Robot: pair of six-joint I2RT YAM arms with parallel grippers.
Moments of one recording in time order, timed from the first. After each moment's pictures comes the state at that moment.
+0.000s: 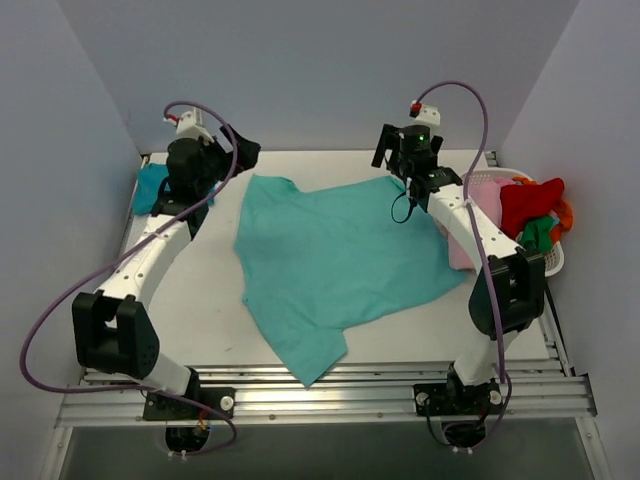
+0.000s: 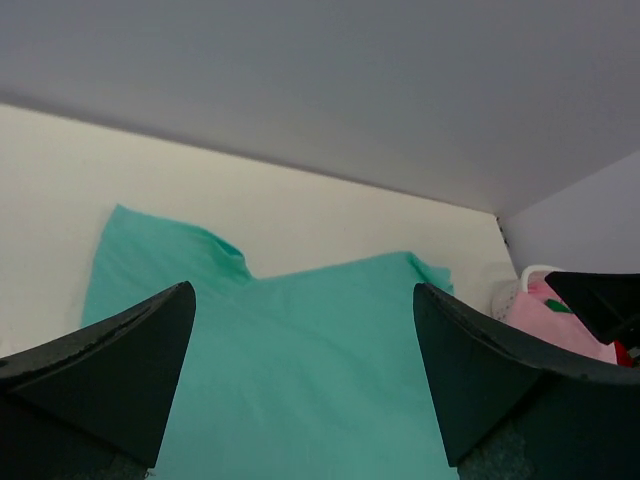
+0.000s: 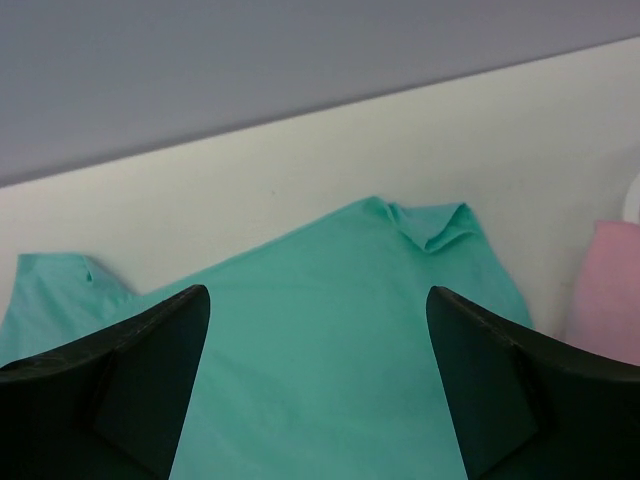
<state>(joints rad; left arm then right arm) -0.19 1.53 1.35 0.08 0.08 -0.58 0.30 1.74 1.55 -0.18 0.33 0.35</state>
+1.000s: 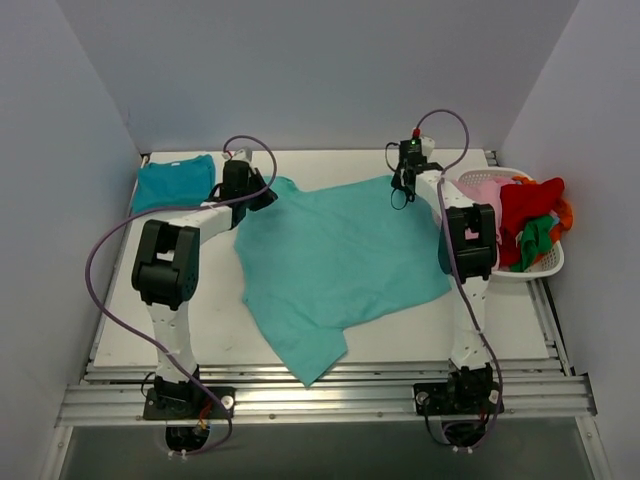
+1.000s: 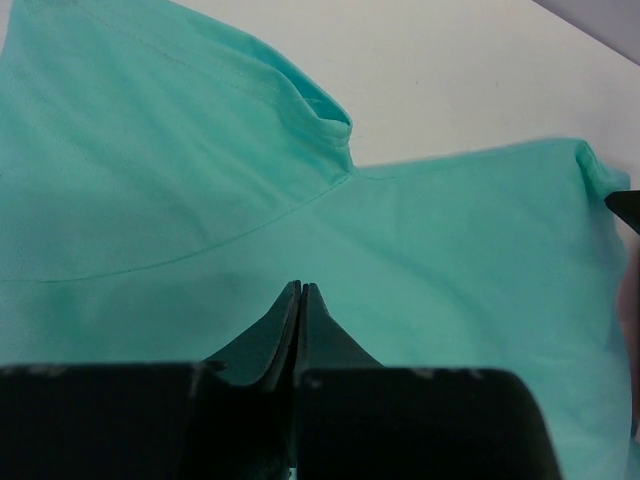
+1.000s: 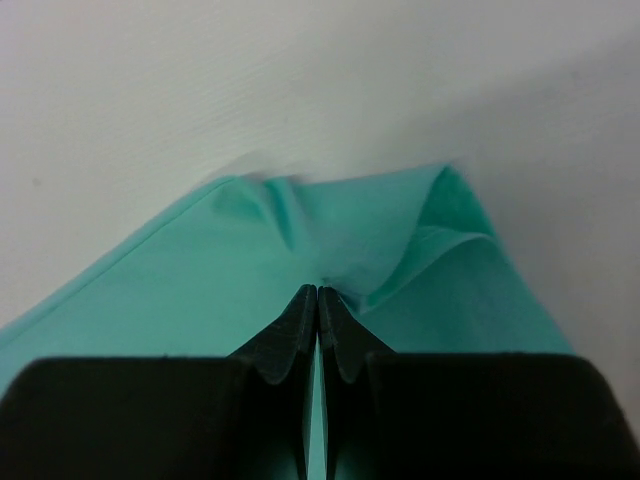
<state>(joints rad) -0.26 2.05 1.40 0.13 0.12 -0.63 0.17 2.34 1.89 -0.34 0.23 0.45</state>
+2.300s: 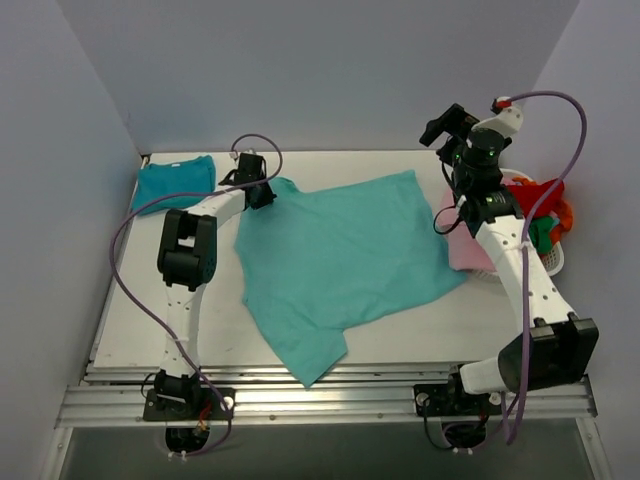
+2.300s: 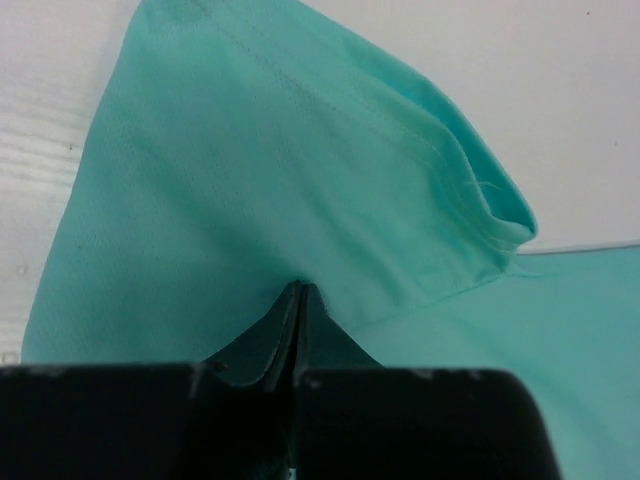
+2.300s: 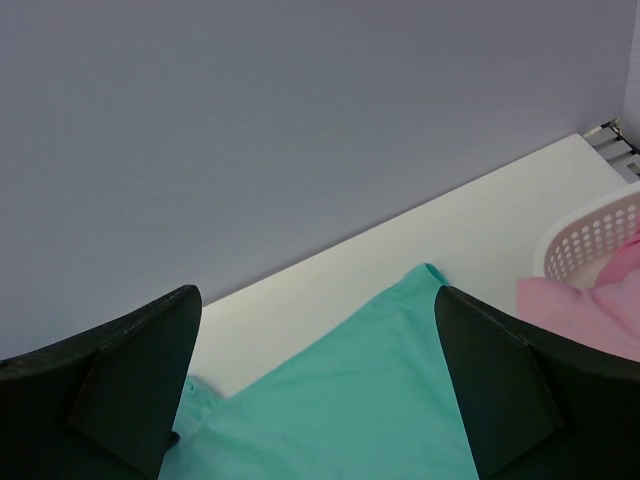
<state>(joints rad) -0.26 2.33 1.80 -0.24 -0.07 -0.62 0.15 1.41 1.34 -0.04 0.28 0.51</state>
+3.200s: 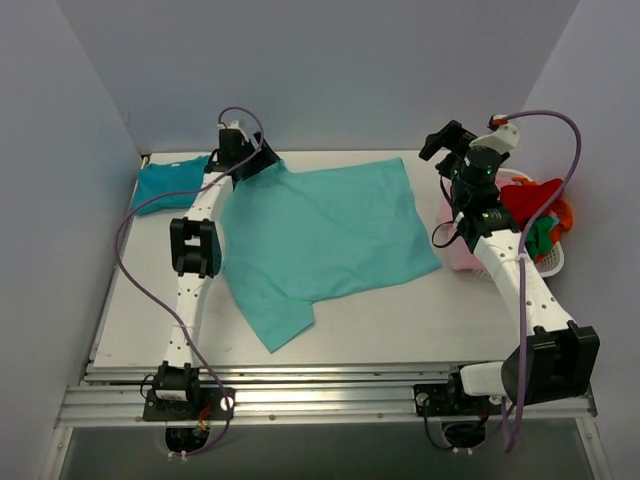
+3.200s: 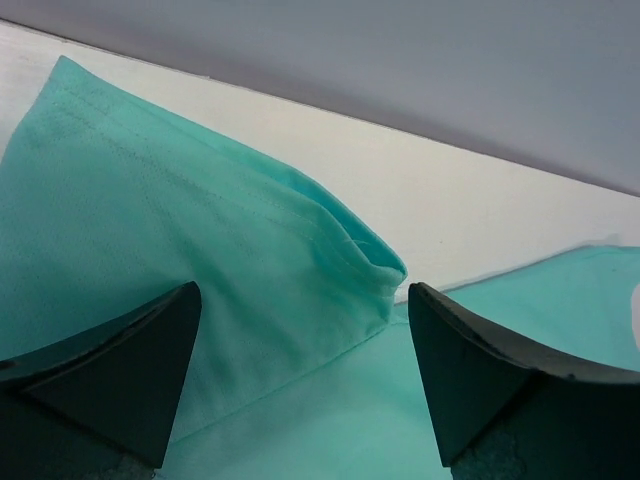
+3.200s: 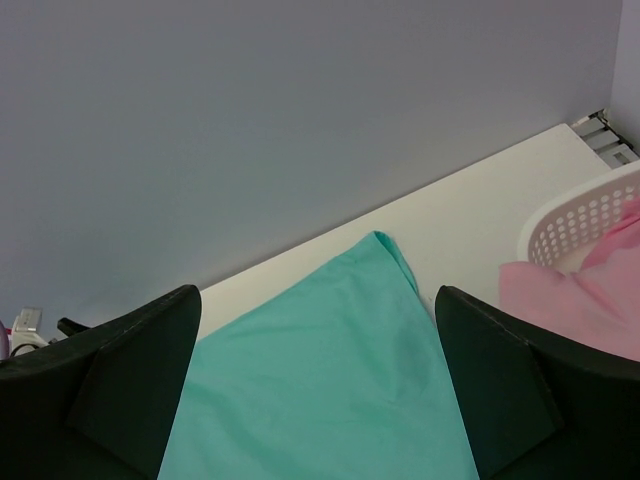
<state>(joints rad) -0.15 2.83 2.64 -0.35 0.19 -0.61 0.14 1.31 1.19 0.05 0.28 0.49</state>
